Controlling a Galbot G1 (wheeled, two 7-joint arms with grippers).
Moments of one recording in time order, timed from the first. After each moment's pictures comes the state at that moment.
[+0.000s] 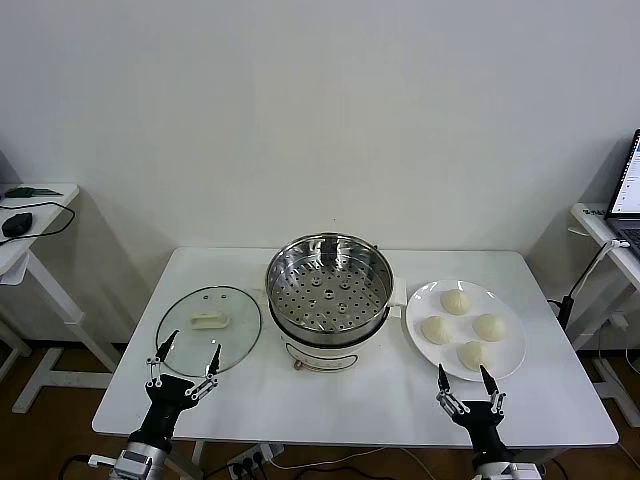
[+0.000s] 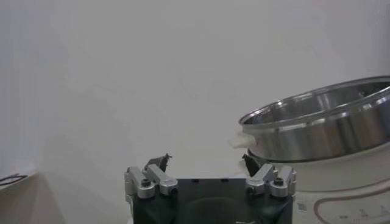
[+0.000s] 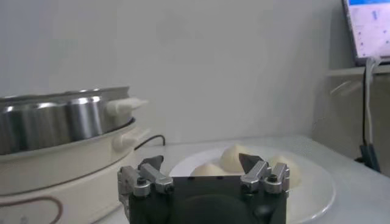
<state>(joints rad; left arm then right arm) 1.66 -1.34 -0.63 -2.01 0.07 -0.23 0.10 -1.59 1.15 0.52 1.84 0.45 0.27 0.18</state>
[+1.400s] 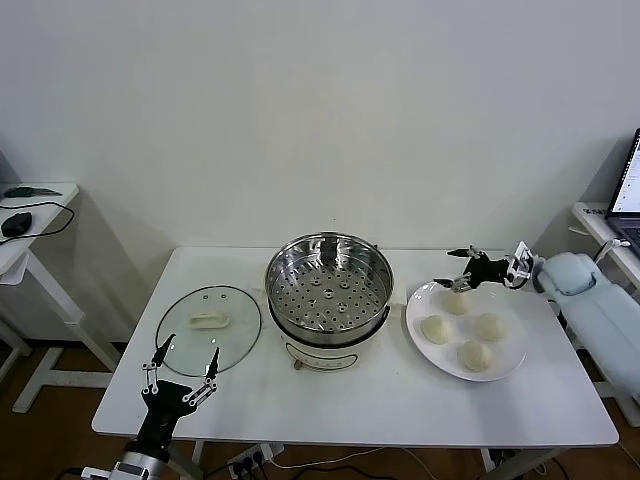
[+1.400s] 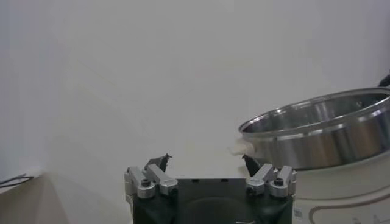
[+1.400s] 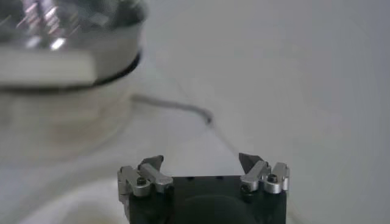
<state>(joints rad) 1.71 -1.37 -0.65 -2.06 0.07 -0.24 0.09 -0.11 0.80 -0.37 0.79 0.15 0.06 -1.04</state>
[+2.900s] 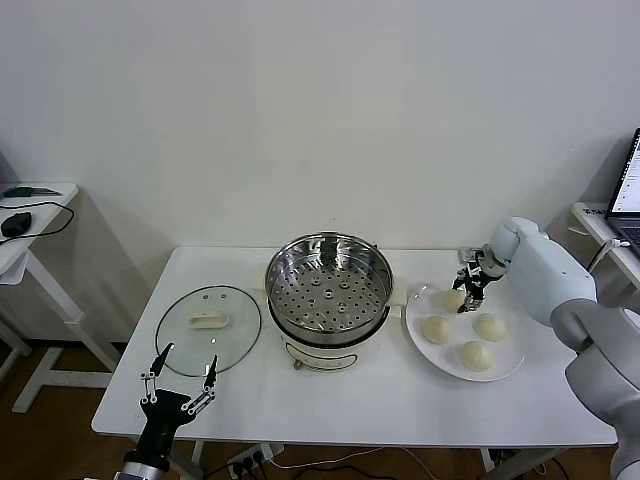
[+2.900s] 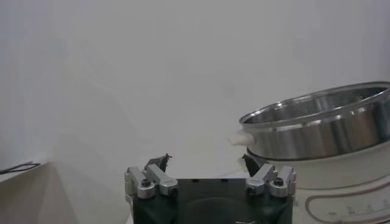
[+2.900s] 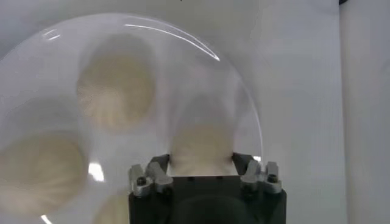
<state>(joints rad) 1.74 -1.38 -0.64 -2.05 0.07 -0.26 0.08 0.08 1.11 -0.54 0.36 -0.35 0.15 -1.10</state>
